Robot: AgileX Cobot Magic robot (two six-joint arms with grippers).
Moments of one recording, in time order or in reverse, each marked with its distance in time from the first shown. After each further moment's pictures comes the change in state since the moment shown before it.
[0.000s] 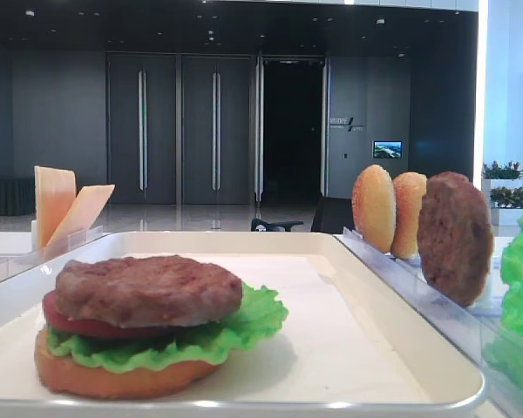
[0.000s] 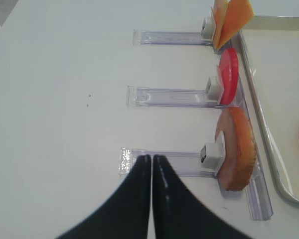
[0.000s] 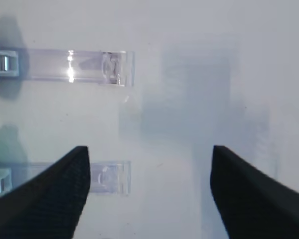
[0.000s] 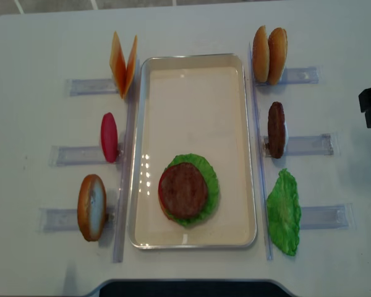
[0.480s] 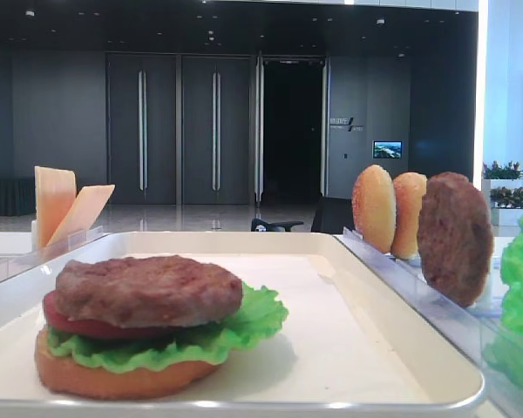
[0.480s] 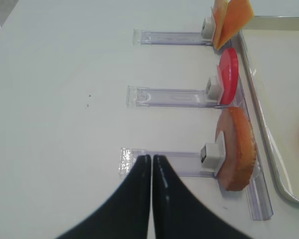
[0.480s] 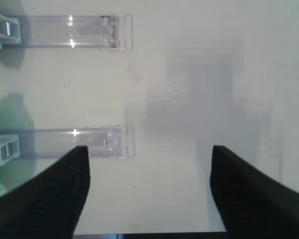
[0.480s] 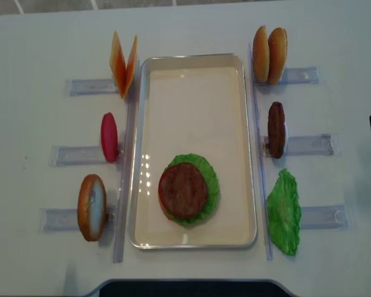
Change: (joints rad) left arm 0.000 0.000 0.000 0.000 0.000 0.000; right arm 0.004 -0.153 0.083 0.000 0.080 0.052
